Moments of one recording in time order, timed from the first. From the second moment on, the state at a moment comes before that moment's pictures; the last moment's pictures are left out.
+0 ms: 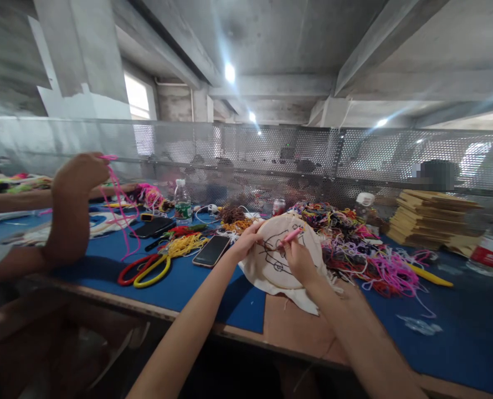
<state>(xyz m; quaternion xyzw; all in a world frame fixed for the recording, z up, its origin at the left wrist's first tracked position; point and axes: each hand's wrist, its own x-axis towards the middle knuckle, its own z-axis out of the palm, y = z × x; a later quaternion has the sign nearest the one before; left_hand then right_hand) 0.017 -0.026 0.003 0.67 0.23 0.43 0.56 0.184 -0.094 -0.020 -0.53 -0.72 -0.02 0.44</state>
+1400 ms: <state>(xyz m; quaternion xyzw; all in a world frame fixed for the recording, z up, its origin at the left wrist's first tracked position) 0.017 -0.027 0.004 0.67 0.22 0.43 0.56 0.183 -0.093 -0.020 -0.52 -0.73 -0.04 0.44</state>
